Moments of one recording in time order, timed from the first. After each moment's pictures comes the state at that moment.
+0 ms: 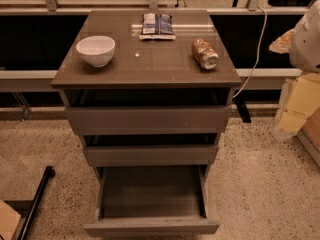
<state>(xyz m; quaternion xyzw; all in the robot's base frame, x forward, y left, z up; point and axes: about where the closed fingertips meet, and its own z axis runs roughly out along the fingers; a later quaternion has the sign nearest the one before) 0.438 -0.217 0.976 -0.60 0.78 -0.03 0.16</state>
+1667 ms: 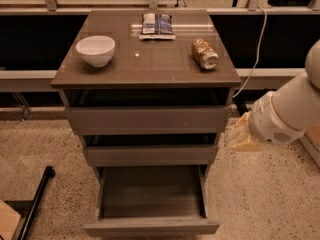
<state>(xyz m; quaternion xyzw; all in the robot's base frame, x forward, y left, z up) 0.440 -0.185 0.826 -0.63 0.75 0.06 0.20</state>
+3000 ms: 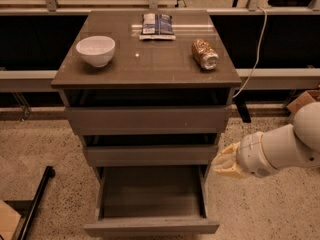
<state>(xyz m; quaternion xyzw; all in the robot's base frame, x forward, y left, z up) 0.438 -0.170 0.724 -0.60 0.74 0.14 0.28</state>
